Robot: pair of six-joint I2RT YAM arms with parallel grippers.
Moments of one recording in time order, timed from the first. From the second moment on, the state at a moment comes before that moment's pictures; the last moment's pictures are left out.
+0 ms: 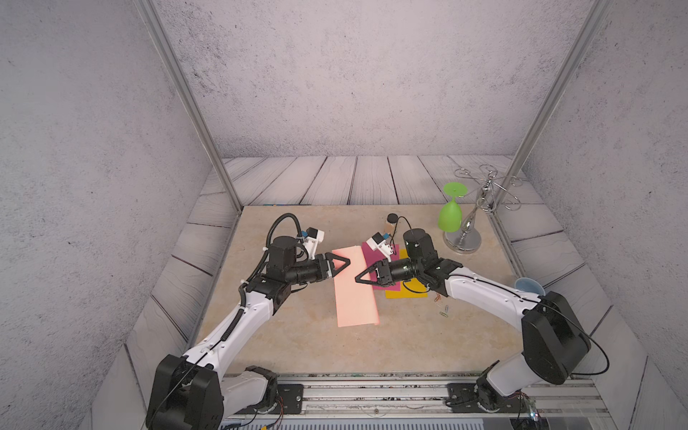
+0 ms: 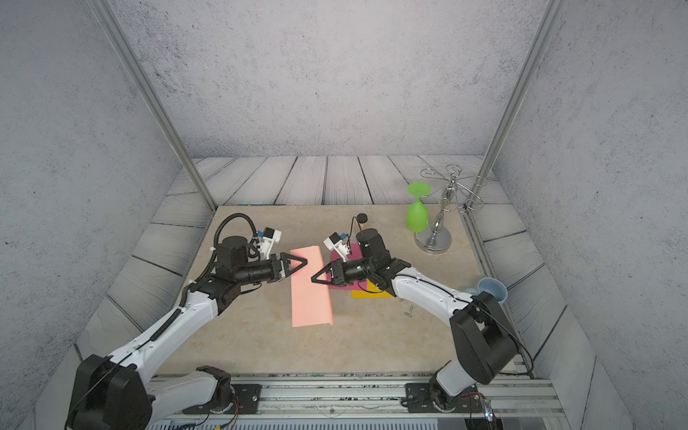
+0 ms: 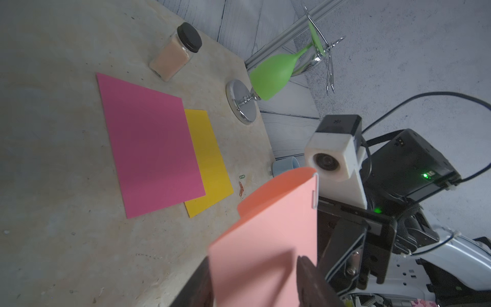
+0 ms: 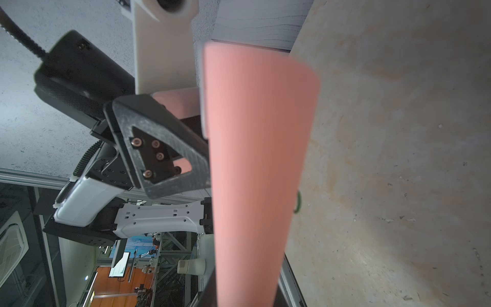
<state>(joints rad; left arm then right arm) -0.33 1.17 0.78 -0.02 0.79 -0.74 0.64 1.53 1.03 0.02 -1.00 0.72</state>
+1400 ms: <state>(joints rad) -0.33 1.17 0.81 -0.02 0.86 -0.74 0.67 1.56 1.09 -0.21 -0.98 0.53</state>
